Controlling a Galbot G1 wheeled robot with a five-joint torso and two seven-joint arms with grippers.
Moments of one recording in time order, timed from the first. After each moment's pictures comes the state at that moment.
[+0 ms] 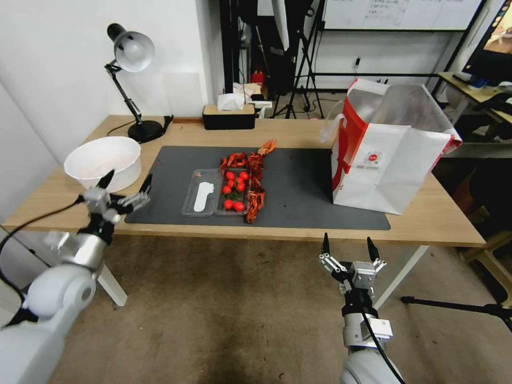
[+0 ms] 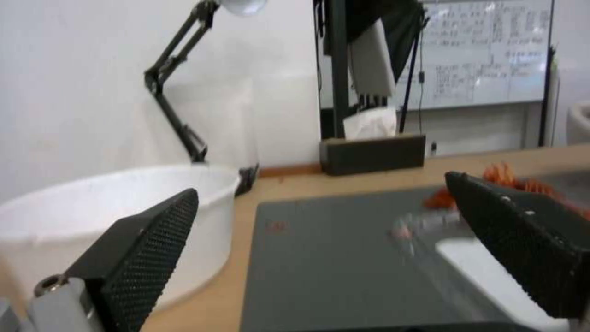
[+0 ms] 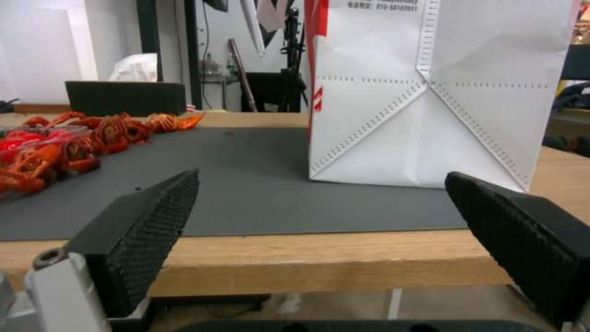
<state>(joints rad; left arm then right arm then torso) 1.49 -0.96 -0.69 -1.88 -0.63 -0.26 0.09 -1.61 1.29 0.27 2.02 0.03 0.25 0.47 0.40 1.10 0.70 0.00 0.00</state>
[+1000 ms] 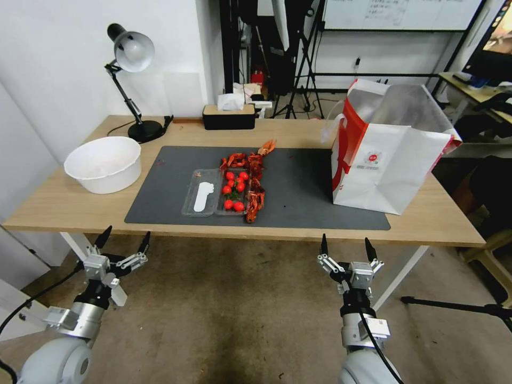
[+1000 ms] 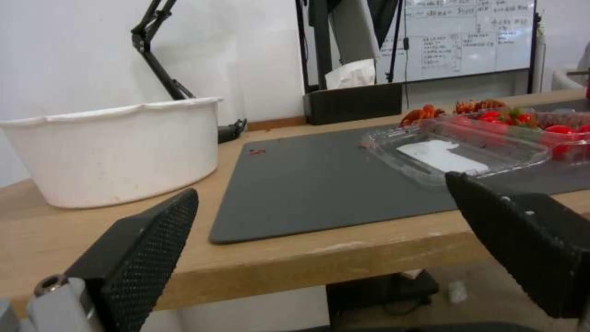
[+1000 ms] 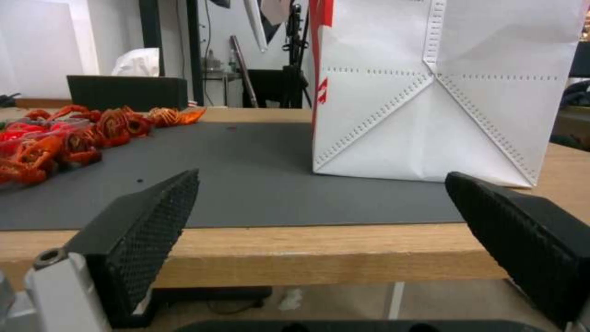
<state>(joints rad) 1.64 -1.06 -0.69 -1.81 -0.53 -0.43 0.18 -1.60 1.29 0.26 2.00 0.03 0.25 0.46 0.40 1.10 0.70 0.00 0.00</state>
